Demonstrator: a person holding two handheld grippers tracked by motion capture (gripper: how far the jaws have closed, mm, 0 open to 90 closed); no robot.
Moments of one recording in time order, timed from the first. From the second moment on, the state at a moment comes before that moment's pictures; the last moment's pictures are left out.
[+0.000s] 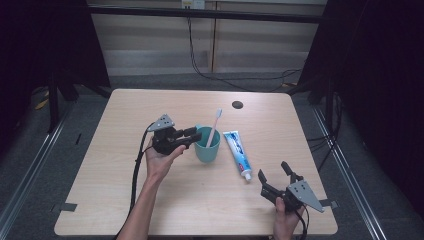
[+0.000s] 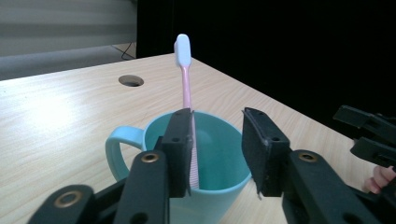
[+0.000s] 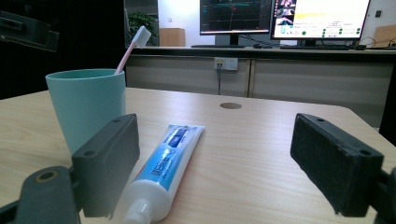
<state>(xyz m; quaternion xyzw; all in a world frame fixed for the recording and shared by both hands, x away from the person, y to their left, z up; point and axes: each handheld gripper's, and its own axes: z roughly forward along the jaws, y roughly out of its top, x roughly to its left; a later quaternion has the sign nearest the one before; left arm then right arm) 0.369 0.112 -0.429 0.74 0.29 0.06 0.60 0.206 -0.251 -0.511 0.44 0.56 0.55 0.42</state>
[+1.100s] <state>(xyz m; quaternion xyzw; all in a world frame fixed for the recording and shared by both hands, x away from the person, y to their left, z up) 0.346 0.161 -0.435 0.75 0.31 0.11 0.58 0.207 -0.251 -0.511 0.45 0.56 0.55 0.42</state>
